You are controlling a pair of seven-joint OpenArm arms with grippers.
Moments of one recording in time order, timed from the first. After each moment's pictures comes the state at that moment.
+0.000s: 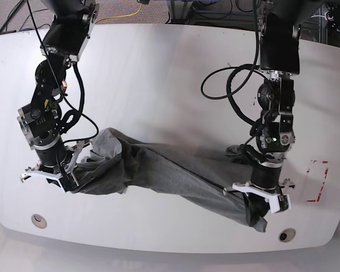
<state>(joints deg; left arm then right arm) -18.3 -9.8 4.6 88.3 -21.4 1.9 12.1 12.7 11.0 15.7 108.7 -9.6 41.0 -47.3</state>
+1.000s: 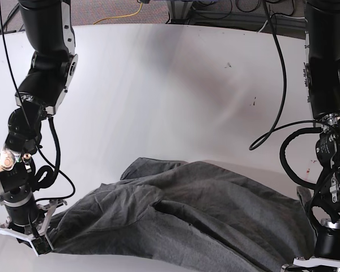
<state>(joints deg) -41.9 -24.3 4.1 98.6 -34.6 1.7 17.5 35.1 17.5 11.4 105.3 -9.1 41.0 -55.1</state>
